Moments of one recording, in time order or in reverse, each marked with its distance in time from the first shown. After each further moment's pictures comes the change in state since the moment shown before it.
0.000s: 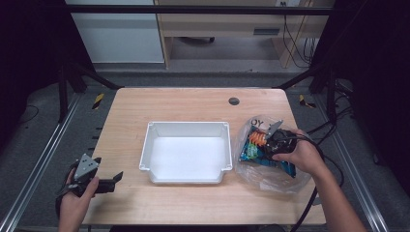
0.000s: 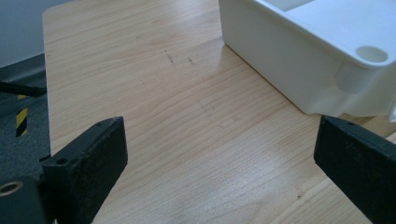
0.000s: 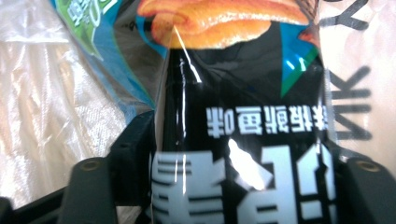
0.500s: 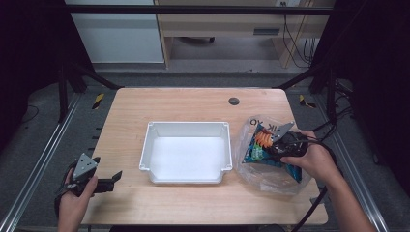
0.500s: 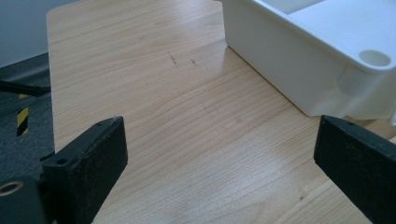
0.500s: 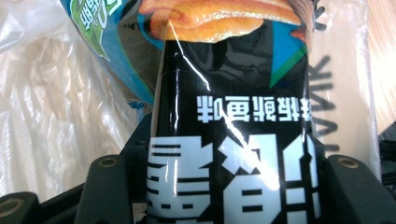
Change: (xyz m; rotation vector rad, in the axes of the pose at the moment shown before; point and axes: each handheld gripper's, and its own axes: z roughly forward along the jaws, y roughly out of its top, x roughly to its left) left arm 0.002 0.001 -0.002 -0.006 0.004 -0.006; right arm 0.013 -0.011 -0.044 -0.035 -0.041 -0.002
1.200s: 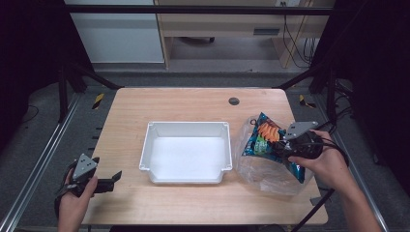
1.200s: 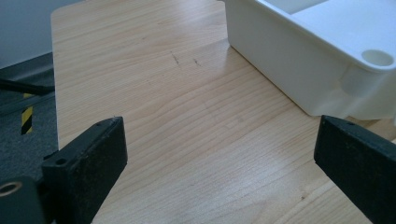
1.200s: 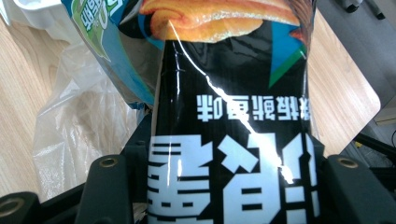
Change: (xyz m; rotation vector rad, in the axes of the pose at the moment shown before) left arm 0.000 0.000 -0.001 0.001 0.017 -0.002; right arm 0.009 -0.006 -0.052 -0.215 -0.057 0.044
